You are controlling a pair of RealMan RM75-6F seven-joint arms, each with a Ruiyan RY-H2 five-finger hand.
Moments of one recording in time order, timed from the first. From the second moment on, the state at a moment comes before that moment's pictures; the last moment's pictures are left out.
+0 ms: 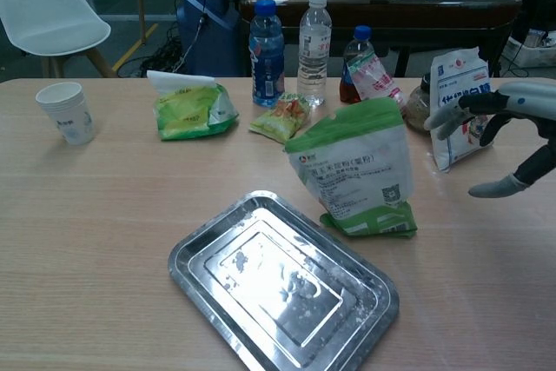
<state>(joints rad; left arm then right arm) -0.07 -1.15 -0.03 -1.60 1.52 1.53 0.08 0.47 -1.28 0.13 -1.63 -1.38 0.92 0.02</state>
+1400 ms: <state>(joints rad) -0.07 -1.15 -0.02 -1.60 1.52 1.51 0.04 0.62 -1.71 0.06 -1.02 -1.61 1.08 0.47</state>
